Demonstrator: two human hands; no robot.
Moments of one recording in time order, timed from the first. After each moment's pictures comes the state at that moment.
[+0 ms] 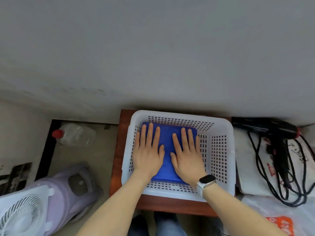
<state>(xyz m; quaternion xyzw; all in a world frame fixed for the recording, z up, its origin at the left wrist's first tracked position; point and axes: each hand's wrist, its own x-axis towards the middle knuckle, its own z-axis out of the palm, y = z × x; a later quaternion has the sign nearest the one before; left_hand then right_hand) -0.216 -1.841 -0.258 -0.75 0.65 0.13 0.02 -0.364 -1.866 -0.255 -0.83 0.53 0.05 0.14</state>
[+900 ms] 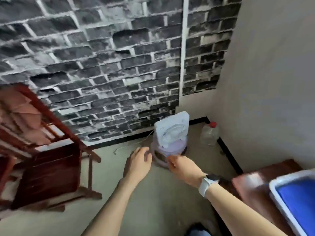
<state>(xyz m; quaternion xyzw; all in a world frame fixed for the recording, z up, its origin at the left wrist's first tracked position) -0.158 -1.302 -0.058 -0.96 -0.01 0.06 -0.27 -0.178 -1.476 -0.049 -0.95 -0.10 0.16 0.26</state>
